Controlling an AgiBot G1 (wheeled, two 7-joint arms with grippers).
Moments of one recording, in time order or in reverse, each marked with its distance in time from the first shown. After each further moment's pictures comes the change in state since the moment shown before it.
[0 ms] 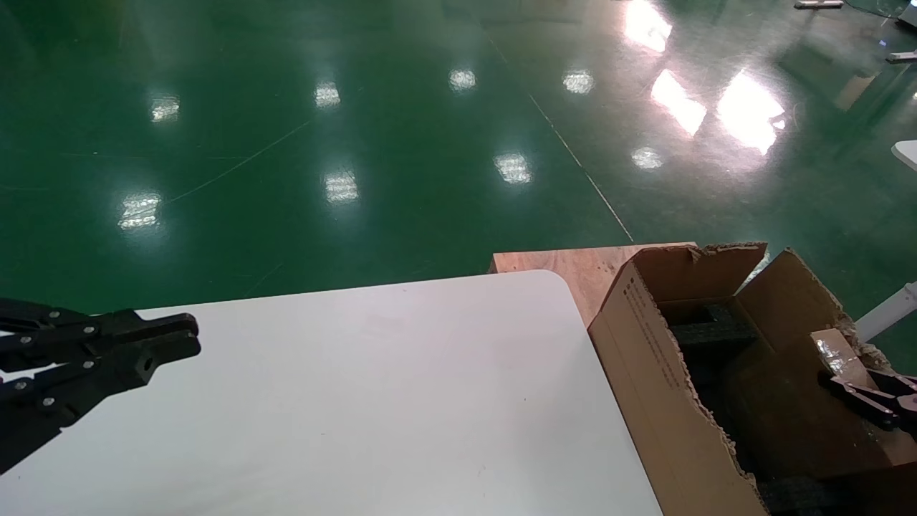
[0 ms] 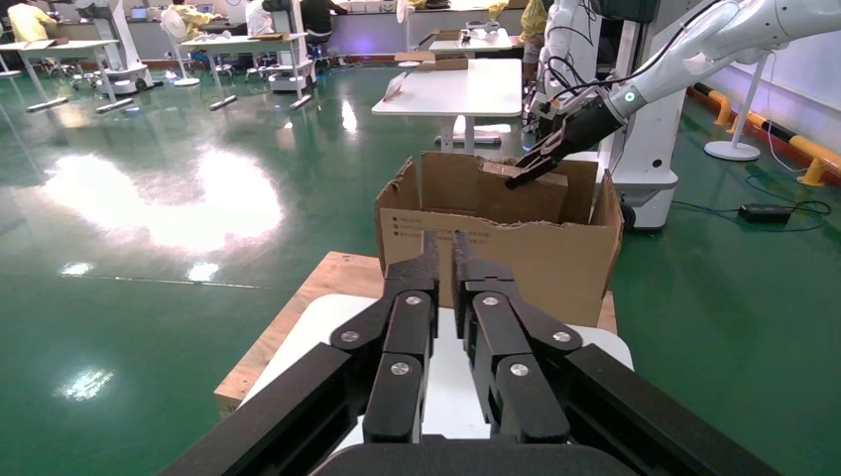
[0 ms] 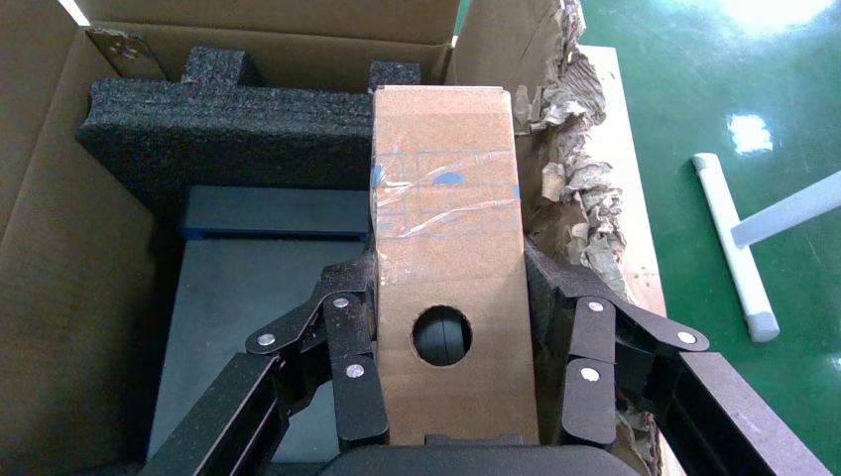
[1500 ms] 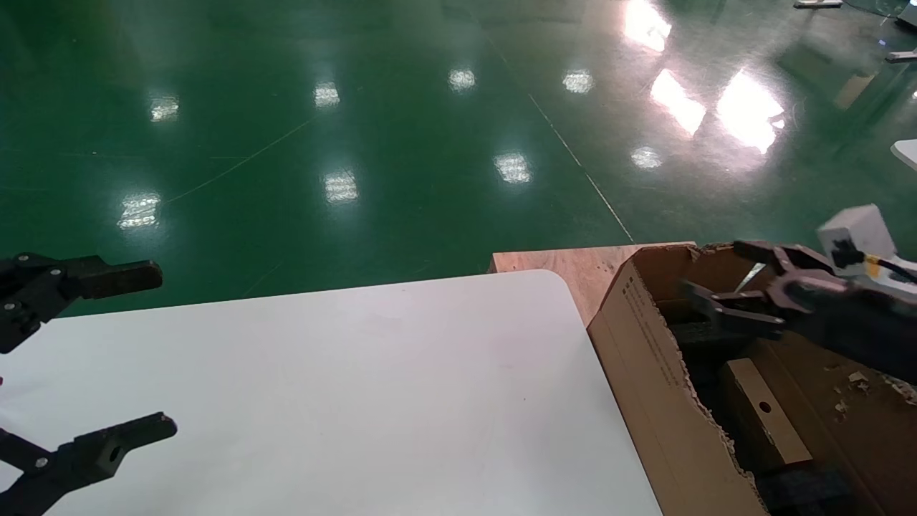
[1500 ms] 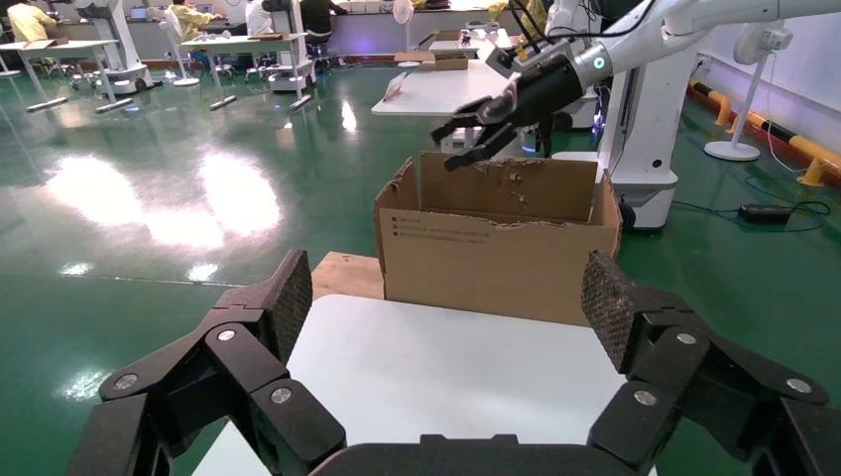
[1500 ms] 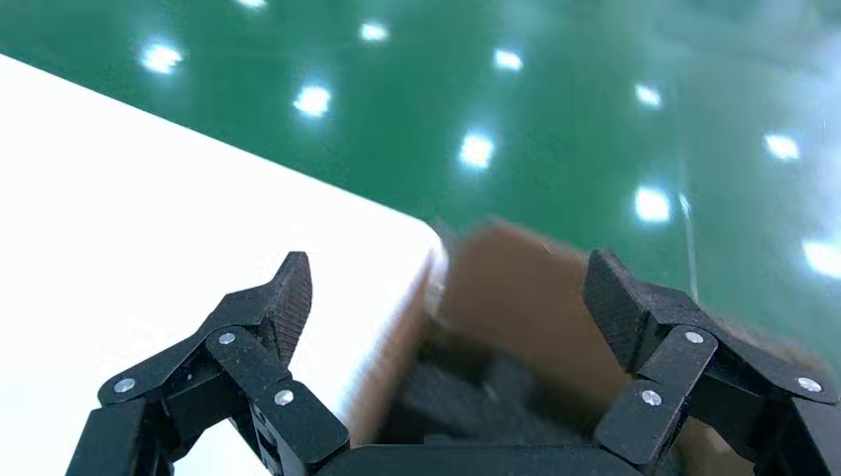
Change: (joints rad) left arm 0.000 0.000 0.000 0.000 0.000 0.000 0.000; right arm -0.032 -0.075 0.183 0.448 0.062 0.010 -0.094
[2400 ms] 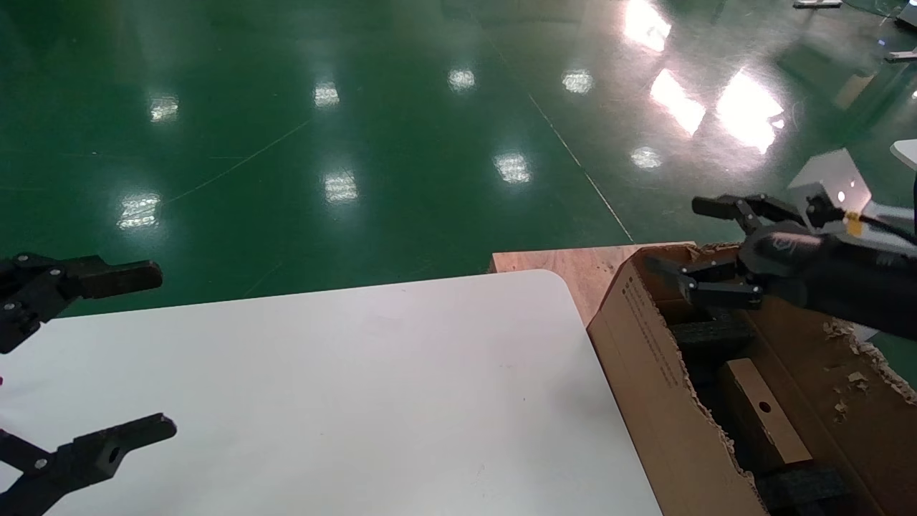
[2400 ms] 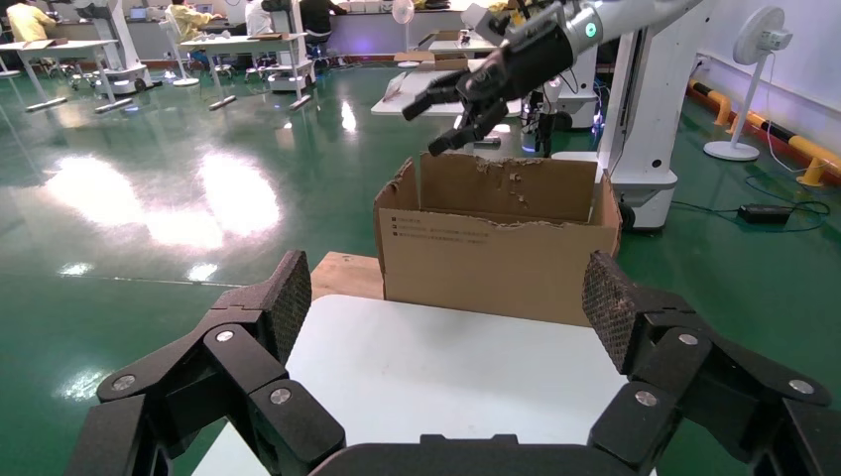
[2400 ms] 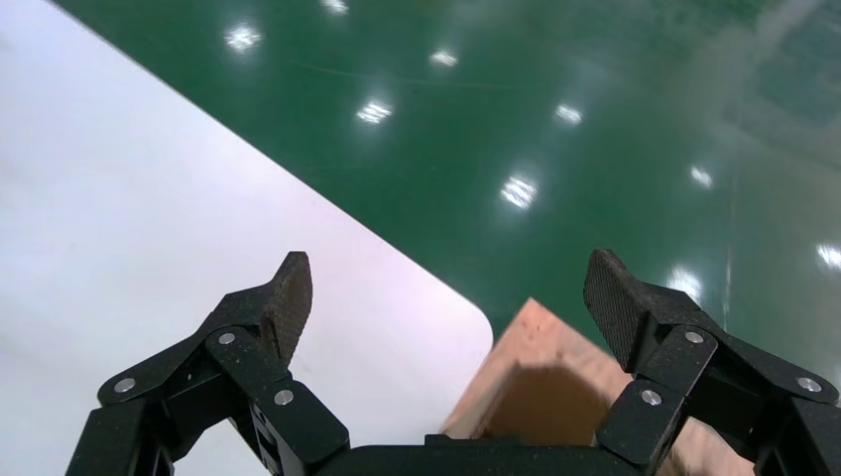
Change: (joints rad) left arm 0.000 0.000 0.000 0.000 0.000 0.000 0.000; right arm -0.220 -0.134 0.311 0.087 -0.015 -0.085 0.011
